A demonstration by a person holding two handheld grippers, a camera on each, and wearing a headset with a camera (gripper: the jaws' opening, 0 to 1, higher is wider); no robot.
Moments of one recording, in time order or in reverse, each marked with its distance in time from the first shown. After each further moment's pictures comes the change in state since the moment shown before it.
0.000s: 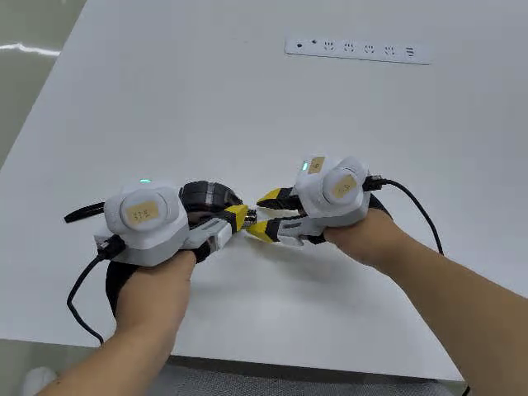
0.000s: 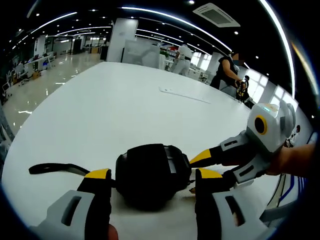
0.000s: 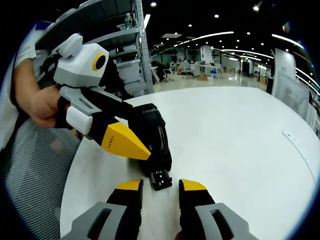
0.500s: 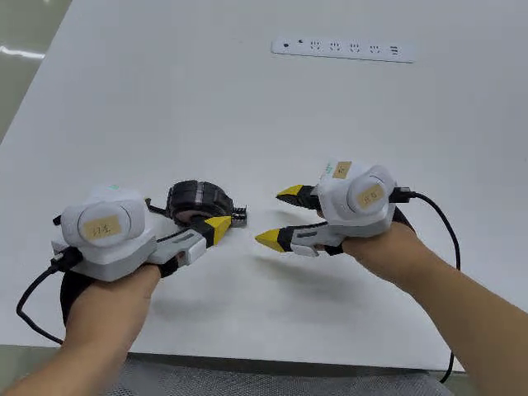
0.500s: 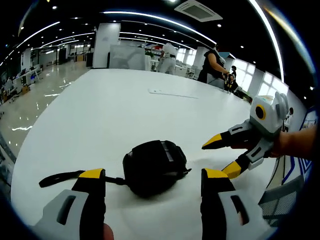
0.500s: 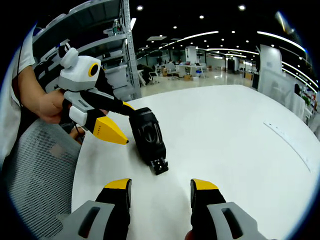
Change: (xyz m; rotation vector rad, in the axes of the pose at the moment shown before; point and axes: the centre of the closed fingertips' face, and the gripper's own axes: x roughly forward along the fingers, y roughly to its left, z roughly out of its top) left arm -0.026 0.000 0.001 0.115 0.003 -0.075; right arm -0.043 0.004 -0.008 0.084 -0.023 -0.104
